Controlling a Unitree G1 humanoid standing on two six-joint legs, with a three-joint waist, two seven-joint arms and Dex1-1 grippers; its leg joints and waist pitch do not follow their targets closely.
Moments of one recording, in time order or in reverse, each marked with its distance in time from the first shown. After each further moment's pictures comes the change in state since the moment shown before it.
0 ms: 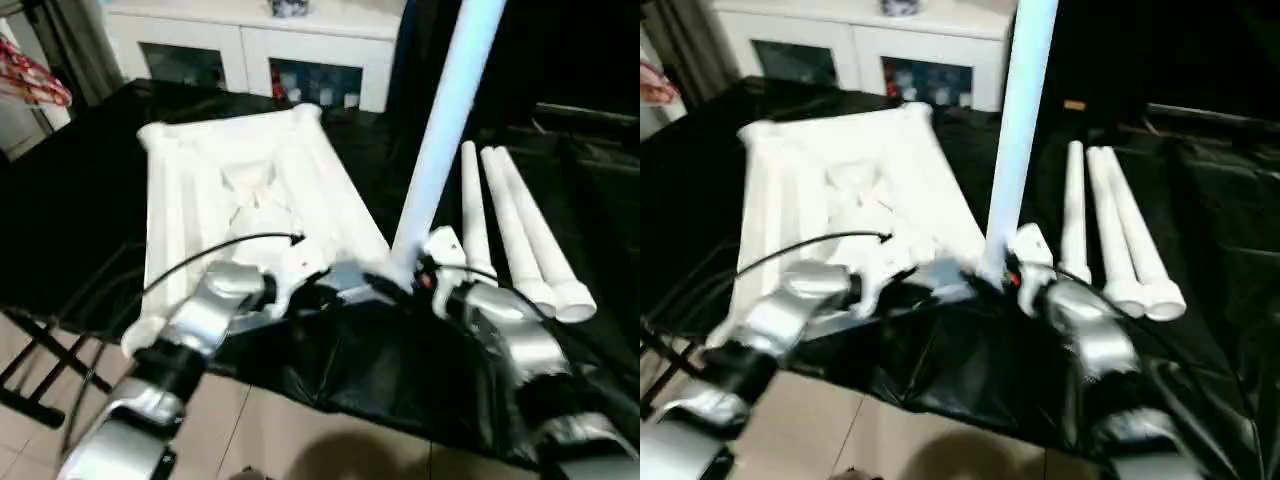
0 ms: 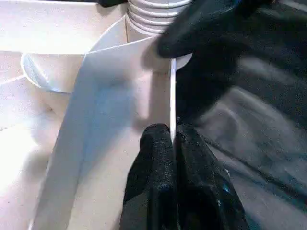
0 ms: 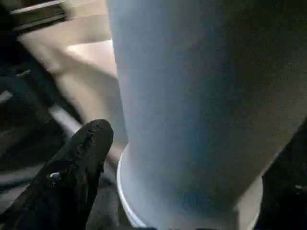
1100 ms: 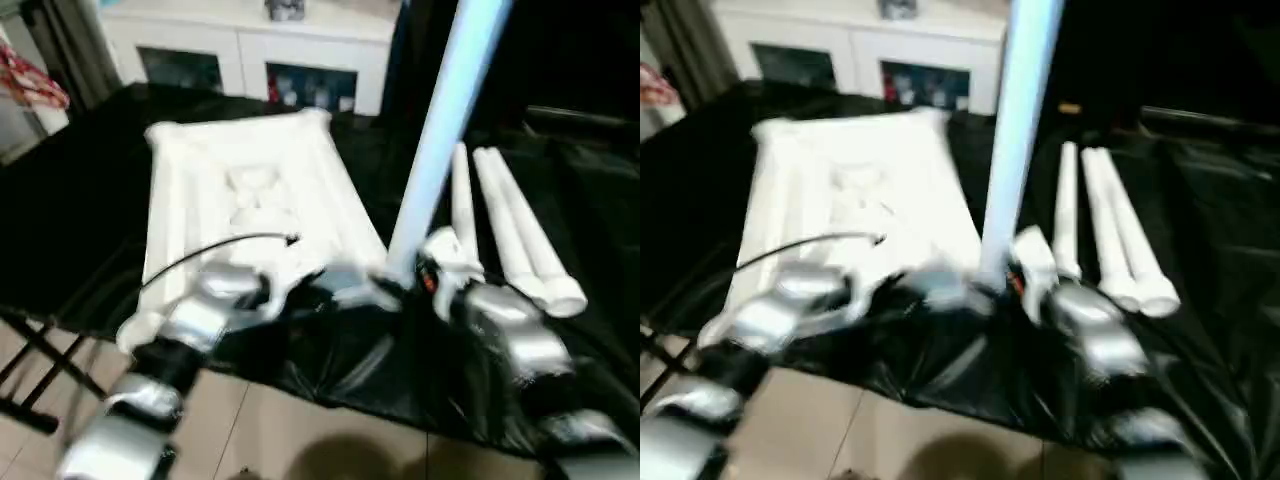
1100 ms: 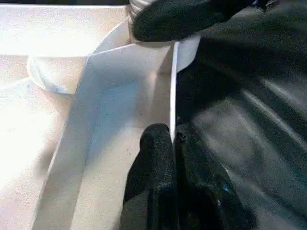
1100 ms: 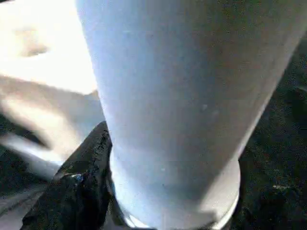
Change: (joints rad) left arm -0.050 -0.097 0.023 0.090 0.047 0.028 0.222; right arm -0.086 0.137 -0.069 0.136 -0.044 0.023 -0.374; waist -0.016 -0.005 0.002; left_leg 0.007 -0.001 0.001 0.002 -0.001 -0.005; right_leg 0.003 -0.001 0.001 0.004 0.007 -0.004
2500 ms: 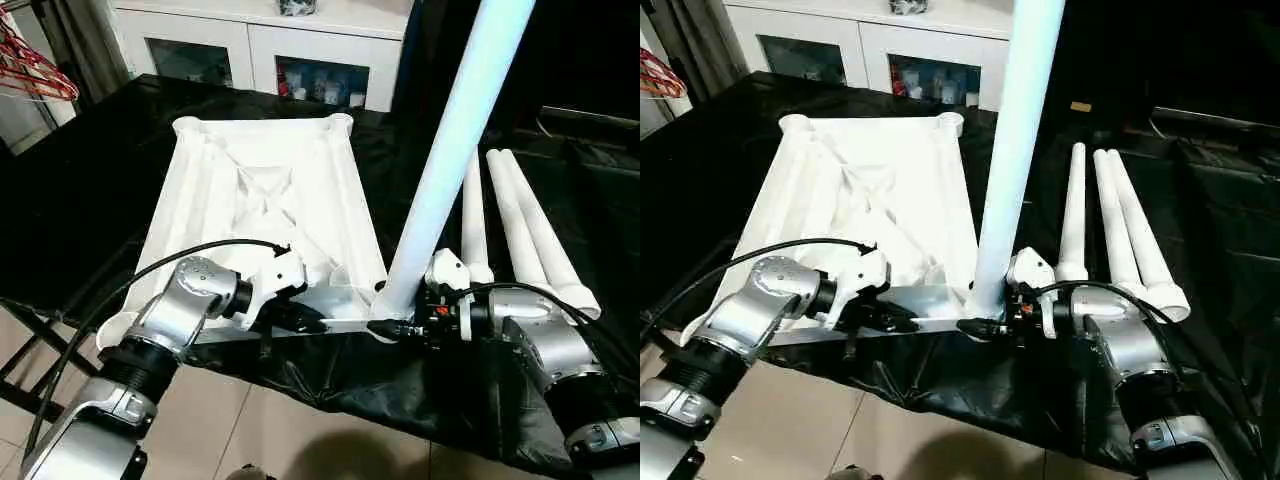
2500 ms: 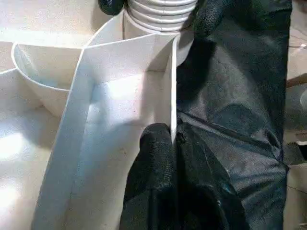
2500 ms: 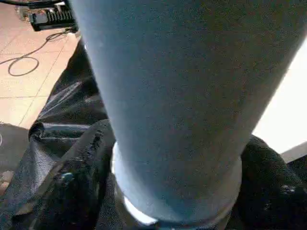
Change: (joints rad) left arm 0.053 0.193 -0.044 -0.103 -0.077 -0.048 -0.418; right arm 0.092 -0.215 0.133 -0.195 0.046 0.002 0.649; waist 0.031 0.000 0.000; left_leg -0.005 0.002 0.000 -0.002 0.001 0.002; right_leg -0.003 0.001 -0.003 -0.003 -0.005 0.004
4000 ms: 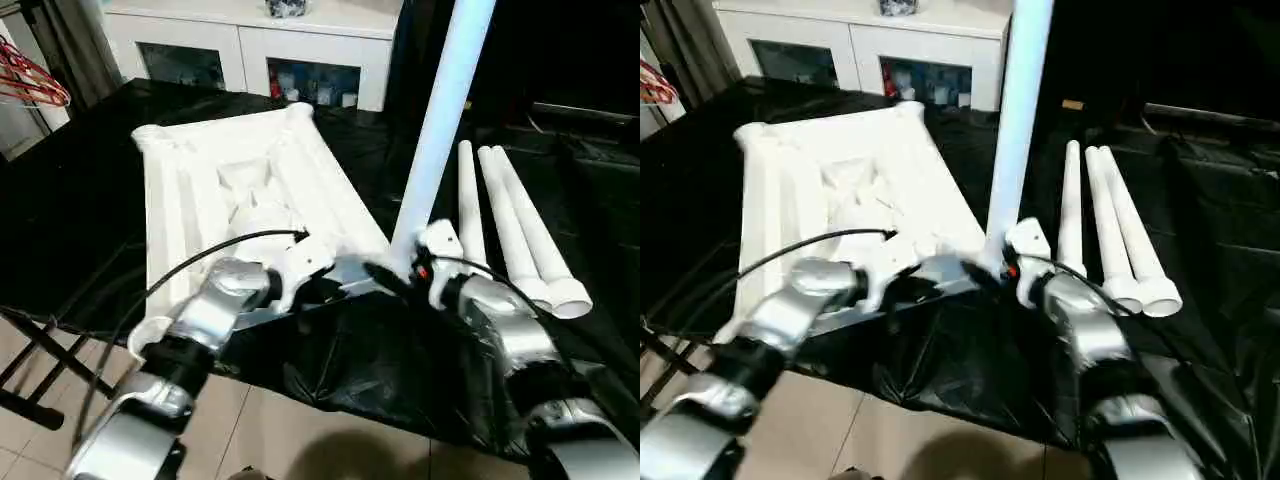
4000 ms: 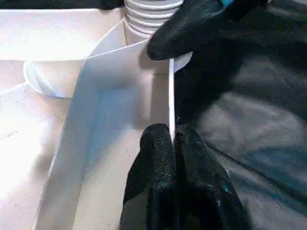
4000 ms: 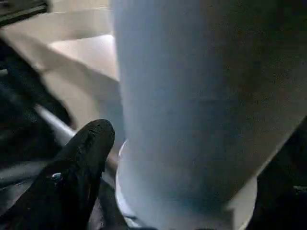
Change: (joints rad) left arm -0.026 -0.117 0.031 0.067 0.057 -0.043 0.248; right arm -0.063 0.110 -0.091 0.153 -0.048 -0.067 -0.338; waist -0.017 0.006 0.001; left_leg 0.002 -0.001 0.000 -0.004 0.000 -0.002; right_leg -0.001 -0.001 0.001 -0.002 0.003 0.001
